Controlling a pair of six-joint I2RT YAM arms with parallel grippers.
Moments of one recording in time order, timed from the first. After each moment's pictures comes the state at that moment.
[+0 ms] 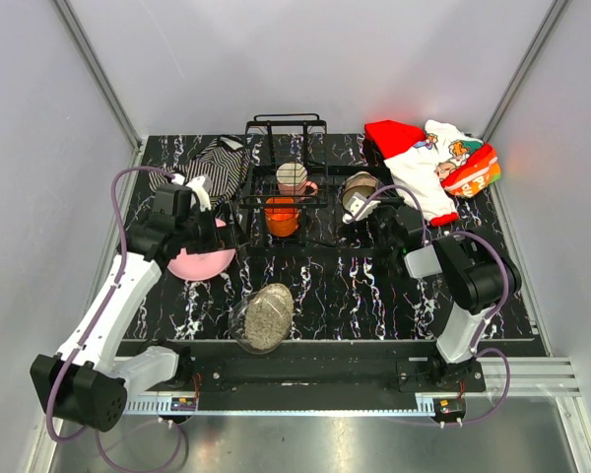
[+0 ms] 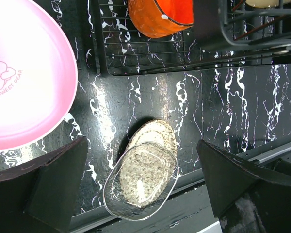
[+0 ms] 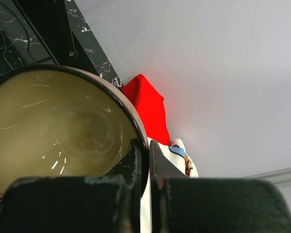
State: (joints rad) left arm -0.25 1.07 1.02 -0.74 0.26 -0.40; right arm 0.32 1.79 0.60 1.23 -0.05 -1.07
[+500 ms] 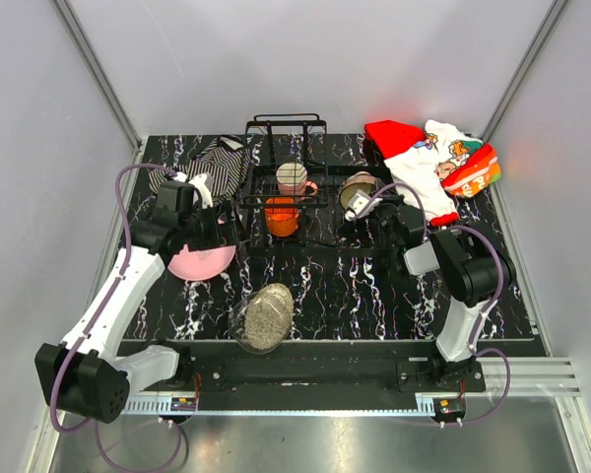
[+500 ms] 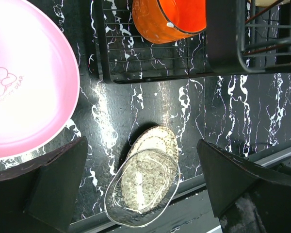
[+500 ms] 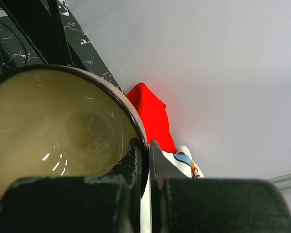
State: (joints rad) left arm -0.24 1.12 1.02 -0.71 0.27 -0.40; right arm 0.29 1.86 0.63 1.31 -0.11 -1.01
